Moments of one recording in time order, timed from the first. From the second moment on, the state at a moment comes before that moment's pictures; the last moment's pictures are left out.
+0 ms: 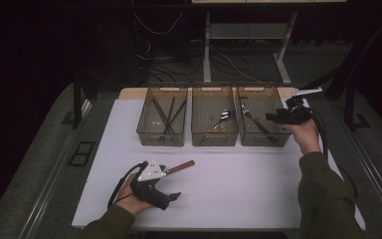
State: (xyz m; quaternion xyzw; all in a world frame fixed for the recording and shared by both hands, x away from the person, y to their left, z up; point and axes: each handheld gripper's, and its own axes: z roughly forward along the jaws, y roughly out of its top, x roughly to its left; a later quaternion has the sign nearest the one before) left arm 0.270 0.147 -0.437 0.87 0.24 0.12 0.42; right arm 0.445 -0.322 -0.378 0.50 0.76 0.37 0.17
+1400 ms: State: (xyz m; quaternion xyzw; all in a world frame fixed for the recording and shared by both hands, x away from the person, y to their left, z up) left arm 0.300 0.159 -0.430 0.87 0.25 0.11 0.41; right arm 0.283 -0.286 -0.420 0.35 0.82 0.44 0.12
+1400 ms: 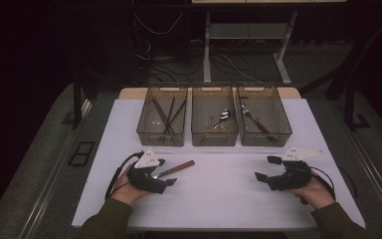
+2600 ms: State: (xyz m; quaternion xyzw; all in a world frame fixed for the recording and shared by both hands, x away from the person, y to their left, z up) left arm 0.327 0.146 -0.442 0.91 0.20 0.07 0.35; right arm 0.278 -0.281 -0.426 0.31 0.83 0.45 0.07
